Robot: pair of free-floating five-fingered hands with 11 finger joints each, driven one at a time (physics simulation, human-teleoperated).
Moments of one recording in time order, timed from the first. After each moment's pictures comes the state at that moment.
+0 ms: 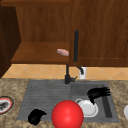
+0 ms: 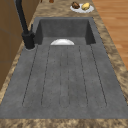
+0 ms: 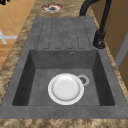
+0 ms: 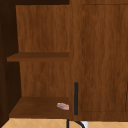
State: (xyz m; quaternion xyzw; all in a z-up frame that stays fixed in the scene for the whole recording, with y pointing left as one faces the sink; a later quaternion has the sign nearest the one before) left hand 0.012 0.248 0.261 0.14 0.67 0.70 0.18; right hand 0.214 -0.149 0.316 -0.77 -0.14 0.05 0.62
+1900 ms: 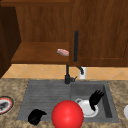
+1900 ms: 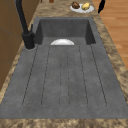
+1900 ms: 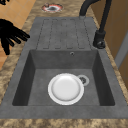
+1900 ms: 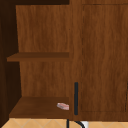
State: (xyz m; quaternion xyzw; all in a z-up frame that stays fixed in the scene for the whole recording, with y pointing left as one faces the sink) left hand 0.012 0.248 0.261 0.14 0.67 0.70 0.18; right hand 0.214 -0.187 0.225 -0.67 -0.34 0.34 0.57
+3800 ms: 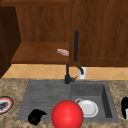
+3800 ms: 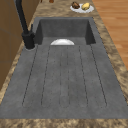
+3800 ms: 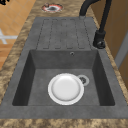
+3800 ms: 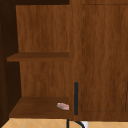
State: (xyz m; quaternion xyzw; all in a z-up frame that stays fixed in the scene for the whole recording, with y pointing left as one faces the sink) left hand 0.012 0.248 0.261 0.14 0.67 0.70 0.18; right hand 0.136 -0.406 0.297 -0.58 -0.27 0.41 0.65
